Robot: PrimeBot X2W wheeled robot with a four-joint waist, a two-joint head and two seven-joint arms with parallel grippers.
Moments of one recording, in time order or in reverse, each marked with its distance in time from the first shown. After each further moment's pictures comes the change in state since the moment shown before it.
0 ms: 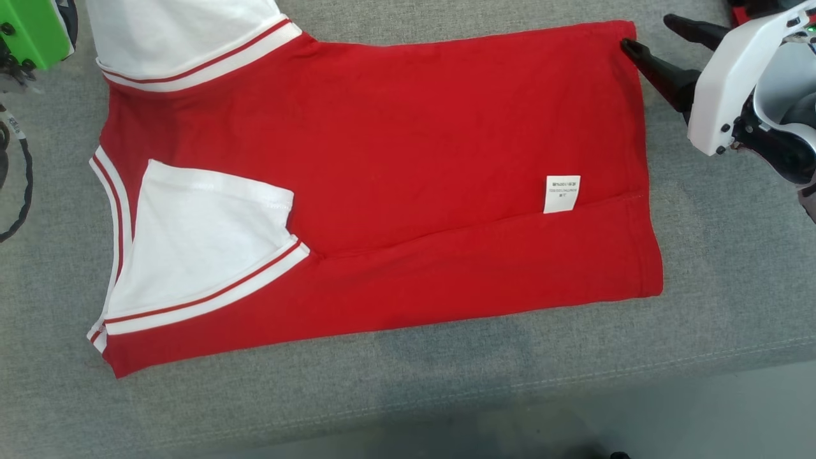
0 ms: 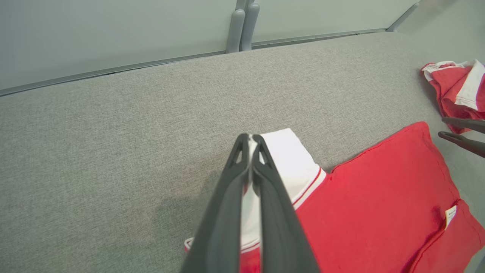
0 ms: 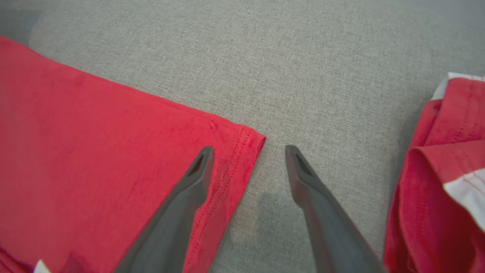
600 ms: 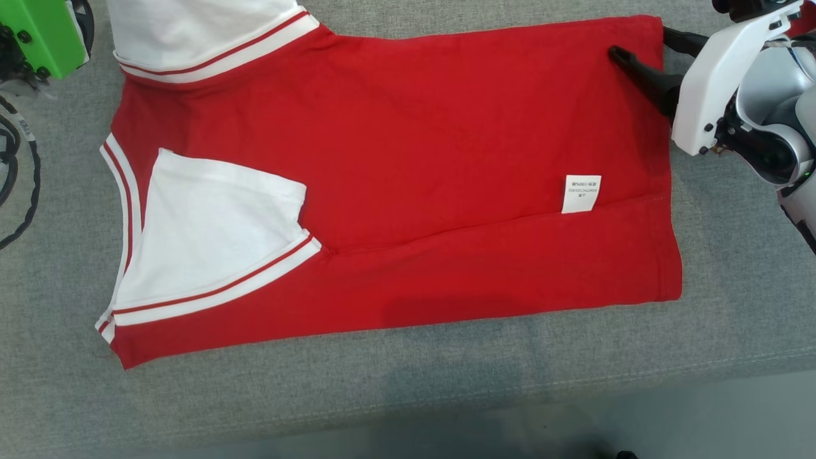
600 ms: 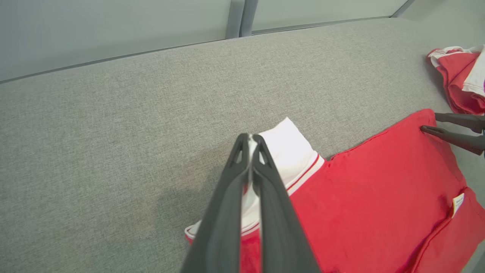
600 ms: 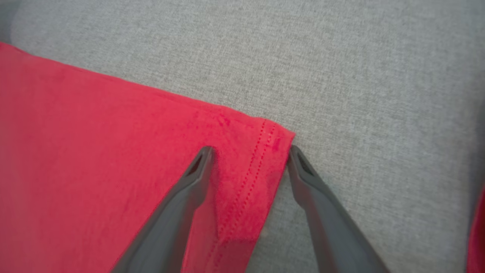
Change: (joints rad) left arm 0.000 0.010 -0.041 -0.035 -0.025 0.000 0.004; right arm -0.007 0.051 -0.007 0.076 0.024 -0.018 0.010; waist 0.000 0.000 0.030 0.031
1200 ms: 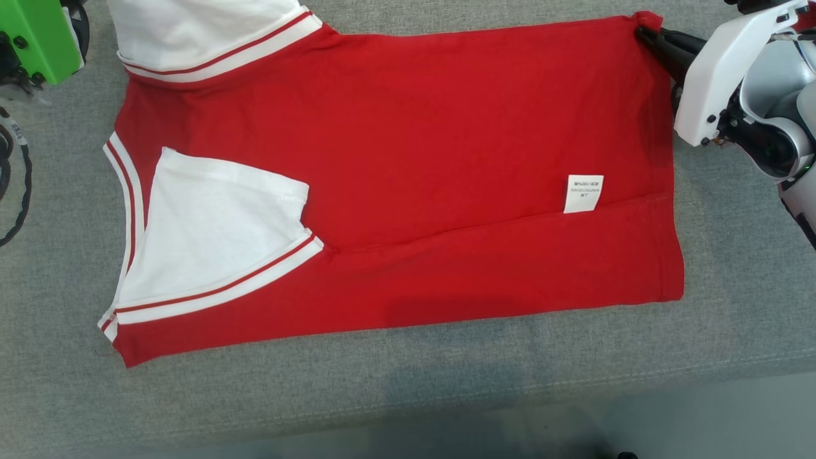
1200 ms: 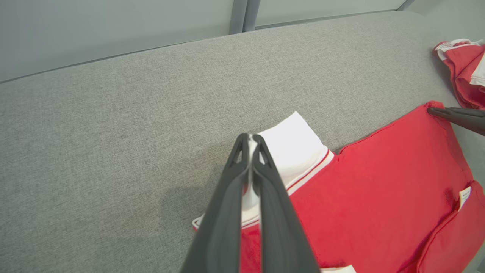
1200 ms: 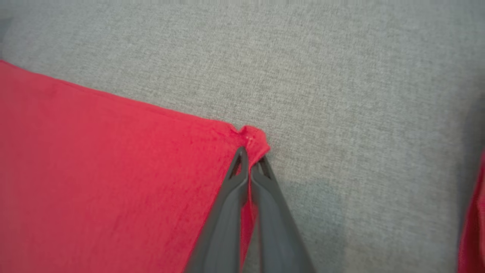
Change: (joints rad) left arm 0.000 0.024 -0.022 -0.007 -0.009 0.000 0.000; right arm -0.020 0.015 -0.005 0.052 -0.009 0.000 -0.038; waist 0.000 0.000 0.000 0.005
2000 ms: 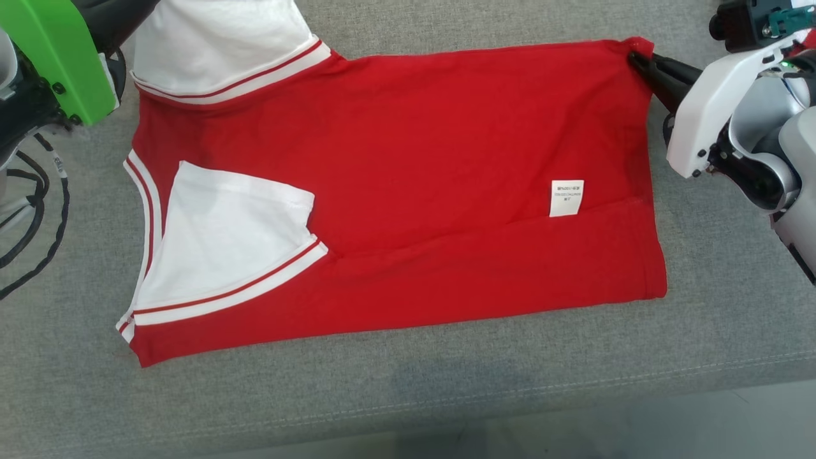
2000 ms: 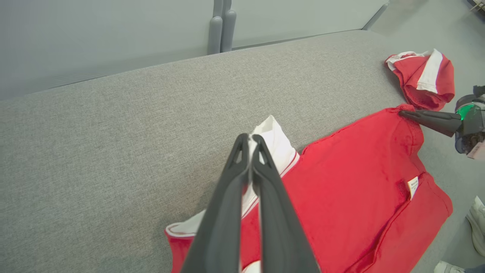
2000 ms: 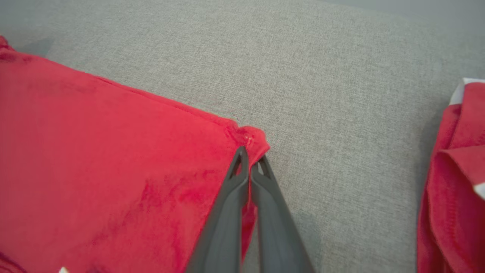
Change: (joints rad) left arm 0.083 0.007 -0.029 -0.062 -0.058 0.000 -0.072; right arm 0.053 -0.011 0.038 -0.012 -0.026 0.011 -0.114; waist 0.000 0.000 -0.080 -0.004
